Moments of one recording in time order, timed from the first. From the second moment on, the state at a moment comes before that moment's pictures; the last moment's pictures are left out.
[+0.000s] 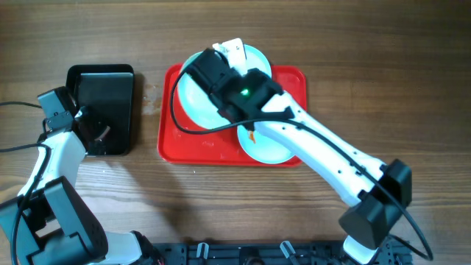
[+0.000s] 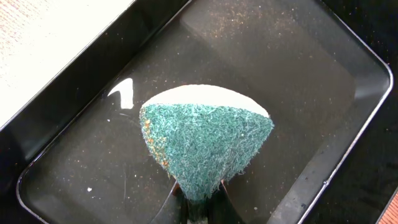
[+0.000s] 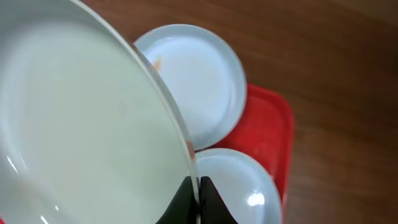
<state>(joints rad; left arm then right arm) 0.42 1.60 0.86 -0.27 -0.02 -0.32 0.82 1.88 1.80 -1.03 0.52 0.44</state>
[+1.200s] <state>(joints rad) 0.42 1.60 0.86 -0.27 -0.02 -0.32 1.15 2.05 1.66 -0.41 1.31 -0.42</state>
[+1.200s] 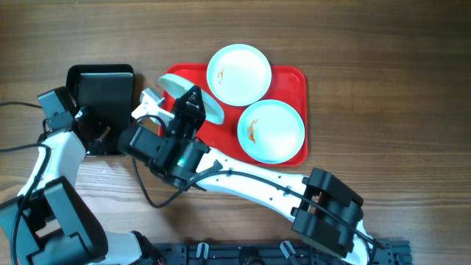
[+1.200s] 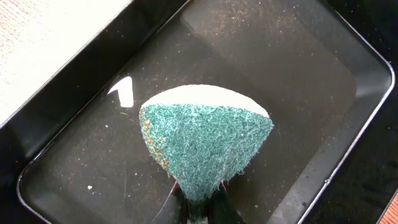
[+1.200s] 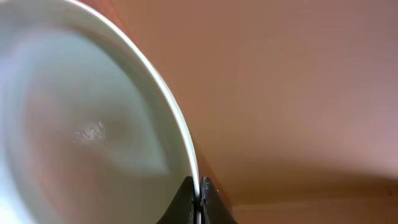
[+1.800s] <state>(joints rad) 0.42 1.60 0.86 -0.28 -0.02 -0.32 0.54 1.67 1.65 -0.89 -0.01 0.23</state>
